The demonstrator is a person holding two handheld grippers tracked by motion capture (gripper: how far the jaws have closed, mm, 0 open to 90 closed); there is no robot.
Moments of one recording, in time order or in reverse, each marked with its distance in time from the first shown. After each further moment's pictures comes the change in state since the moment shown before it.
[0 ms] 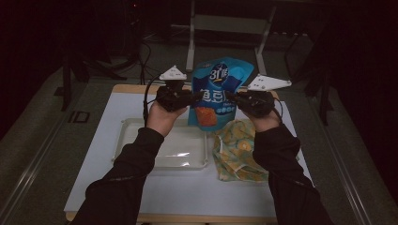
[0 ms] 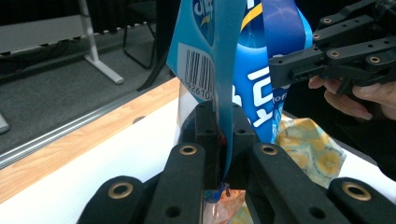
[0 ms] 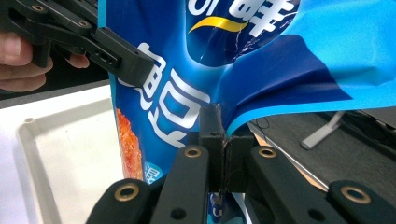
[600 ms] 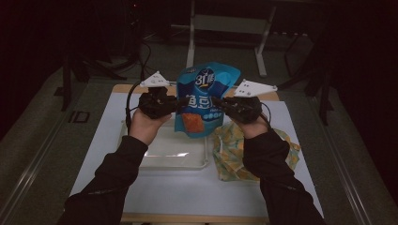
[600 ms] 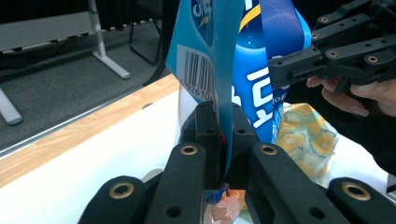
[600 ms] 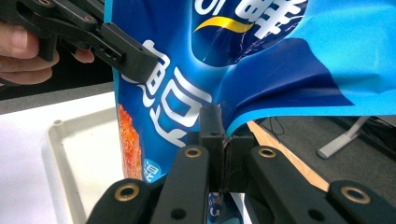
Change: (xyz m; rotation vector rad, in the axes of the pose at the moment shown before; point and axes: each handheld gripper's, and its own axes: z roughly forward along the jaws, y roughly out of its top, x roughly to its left) left arm 0.000 -0.017 -0.040 0.010 0.016 0.002; right arm 0.035 0.008 0.013 -0.003 0.049 -0.019
